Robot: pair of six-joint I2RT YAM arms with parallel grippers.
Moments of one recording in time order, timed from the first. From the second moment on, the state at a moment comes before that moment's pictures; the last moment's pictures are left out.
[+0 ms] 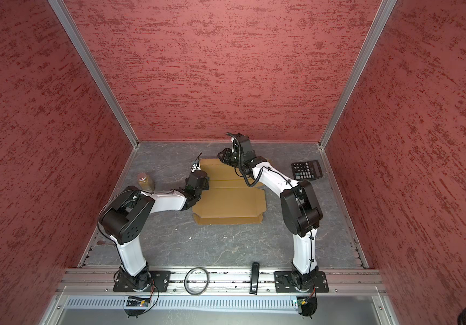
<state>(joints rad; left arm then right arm) -0.55 1.86 0.93 0.34 -0.55 -0.36 0.49 1.96 1.56 -0.10 -0.31 0.77</state>
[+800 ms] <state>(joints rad) -0.53 1.86 0.94 0.32 -0.47 -0.36 0.49 1.96 1.56 -0.11 -0.30 0.76</state>
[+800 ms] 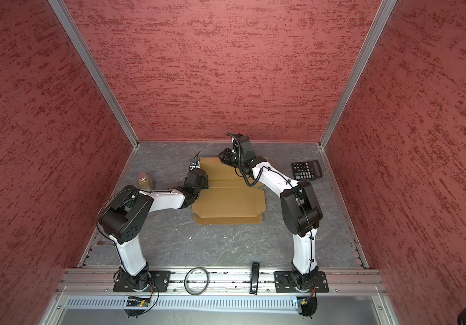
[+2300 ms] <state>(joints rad) -0.54 1.84 0.90 0.36 -0.47 -0.31 0.30 1.64 1.36 -0.39 -0.11 0.58</state>
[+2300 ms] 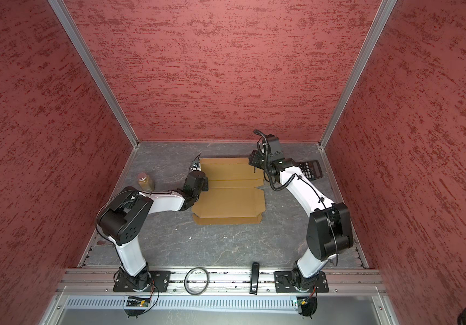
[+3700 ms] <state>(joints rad) -0.56 1.84 0.90 0.36 -0.47 -0.29 0.27 1.72 1.29 -0.23 -0.29 0.65</state>
